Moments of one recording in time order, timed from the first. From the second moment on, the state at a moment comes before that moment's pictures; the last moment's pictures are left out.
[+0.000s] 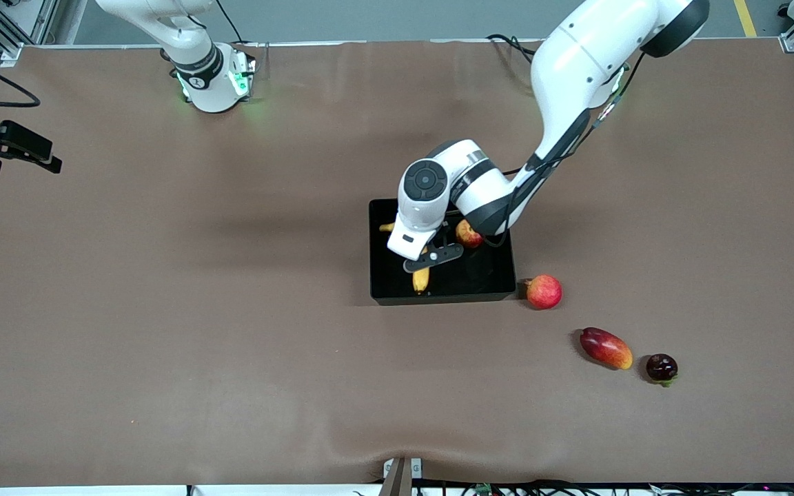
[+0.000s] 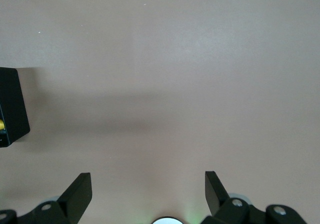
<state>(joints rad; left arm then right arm) -0.42 0.77 -0.44 -1.57 0.33 2.24 -1.27 0.03 0.01 -0.07 -1.48 0.05 1.41 -0.01</state>
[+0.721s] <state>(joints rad) -0.42 0.77 -0.38 -1.52 0.40 2.27 -1.25 0.03 0.01 -0.08 -1.48 0.05 1.41 -0.01</state>
